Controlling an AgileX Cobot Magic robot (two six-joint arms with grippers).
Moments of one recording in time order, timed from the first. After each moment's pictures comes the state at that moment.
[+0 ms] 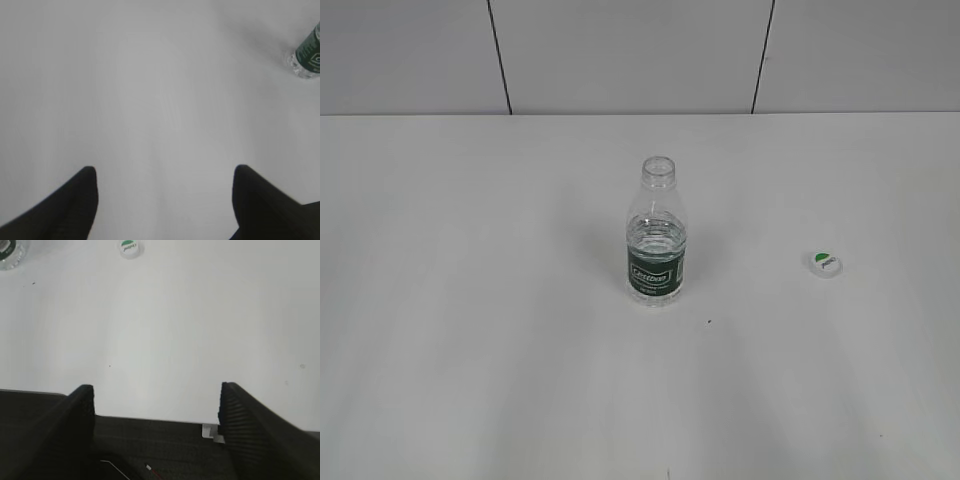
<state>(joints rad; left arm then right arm) -0.17 0.44 -0.55 0.02 0.94 -0.07 0.20 0.28 -0.52 -0.01 1.09 -0.03</state>
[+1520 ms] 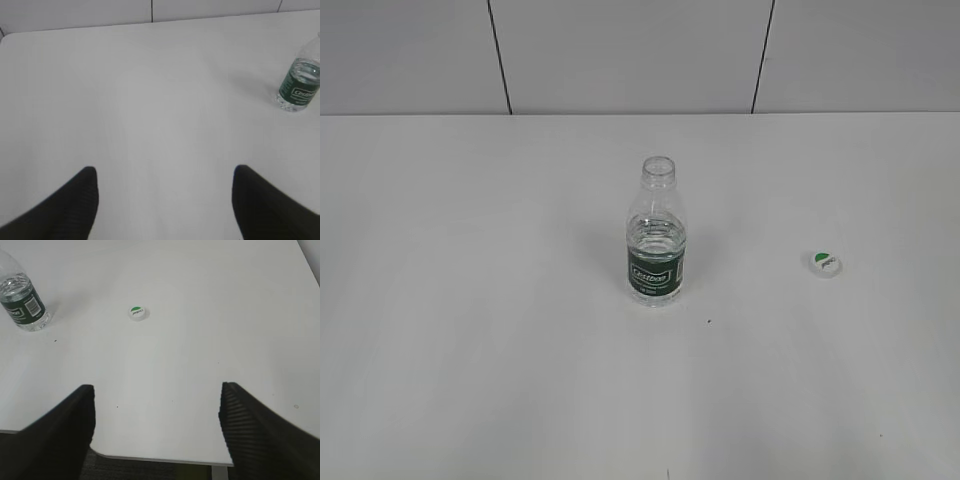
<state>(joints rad) -0.17 -0.01 -0.53 0.04 1.08 -0.05 0.20 -0.01 -0.52 -0.01 1.09 -0.03</state>
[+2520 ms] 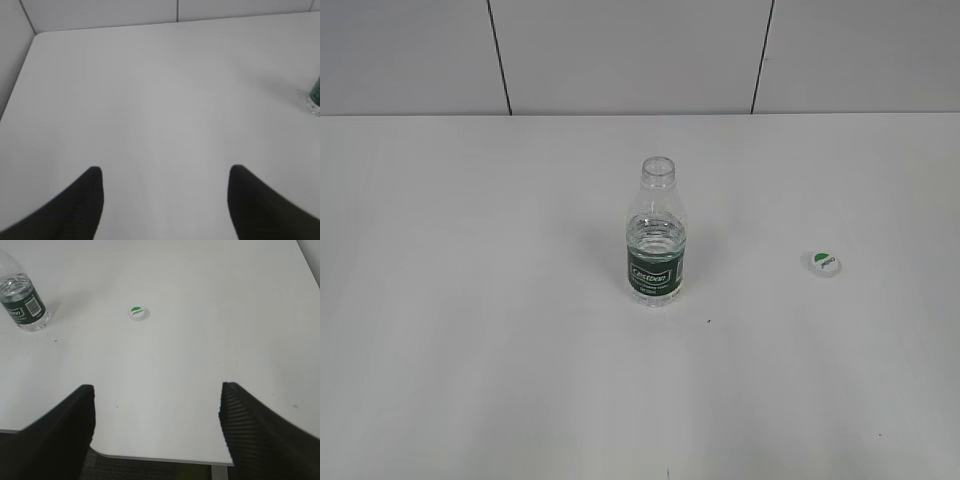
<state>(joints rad) -0.08 -0.01 -0.52 0.06 1.07 -0.02 0.20 -0.01 -0.52 -0.01 1.09 -0.03</state>
